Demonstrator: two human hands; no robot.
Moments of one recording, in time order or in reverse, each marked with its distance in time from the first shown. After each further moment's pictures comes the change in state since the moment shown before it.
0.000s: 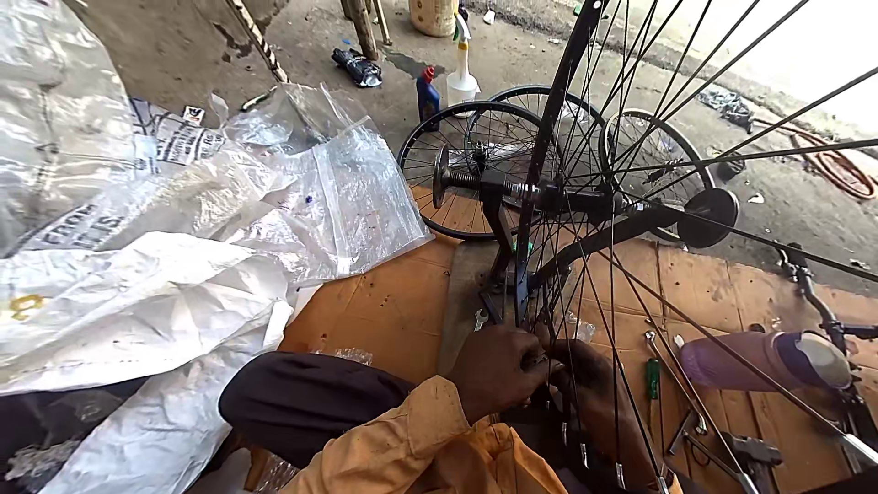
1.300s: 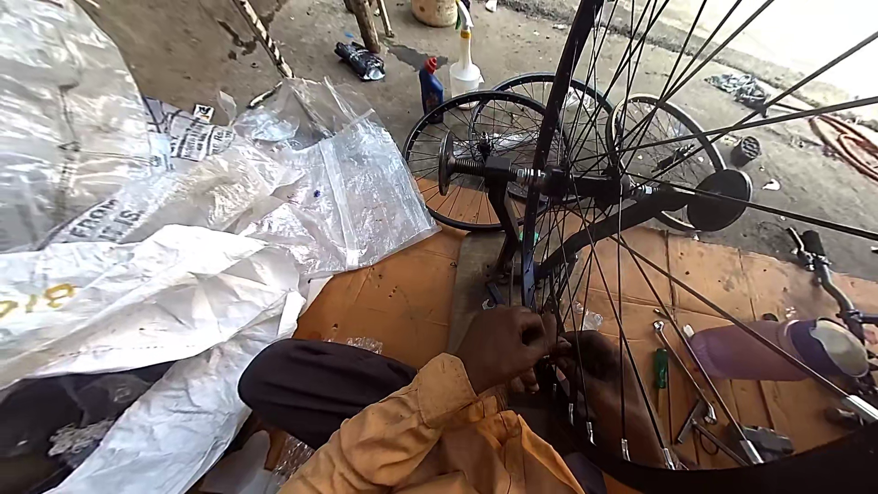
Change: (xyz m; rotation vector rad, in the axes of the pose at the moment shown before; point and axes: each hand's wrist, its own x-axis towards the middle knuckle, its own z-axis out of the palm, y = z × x) left_hand 0.007 -0.014 0.002 -0.071 0.068 0.062; right_hand -0.008 0.004 -0.001 0.032 0.079 -0.017
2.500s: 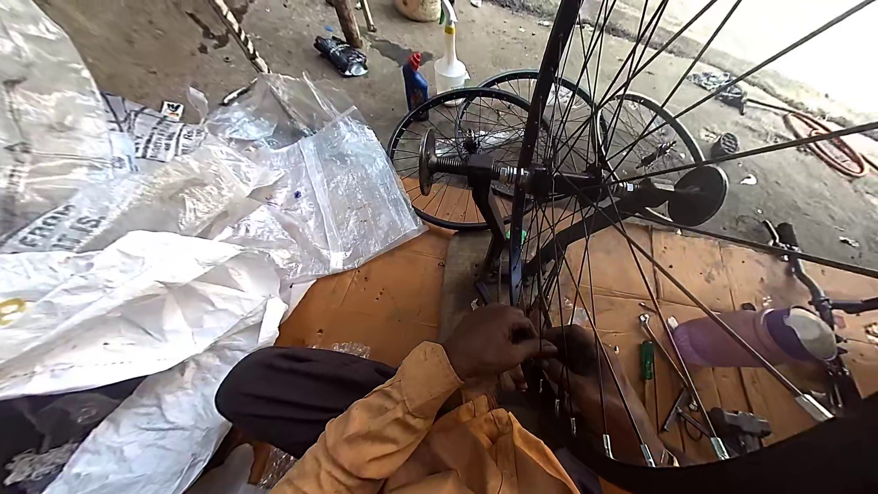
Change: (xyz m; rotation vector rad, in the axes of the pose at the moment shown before) left_hand 0.012 -0.008 -0.009 -0.045 -0.199 0.065; right_hand 0.000 -0.009 -0.001 -0.048 -0.076 0.108
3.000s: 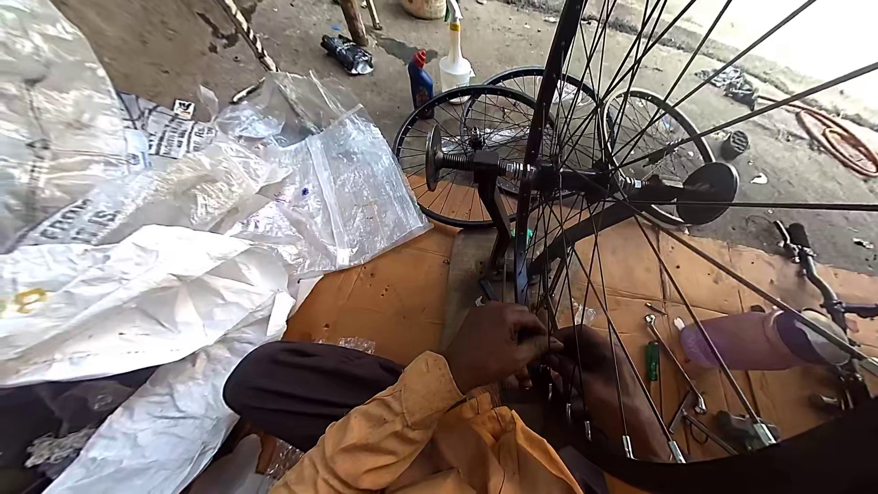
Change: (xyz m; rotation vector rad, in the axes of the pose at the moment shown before) left_hand -0.016 0.014 0.004 -0.051 0.185 0.026; right_hand -0.002 -0.014 0.001 -0.068 0.024 -0.019
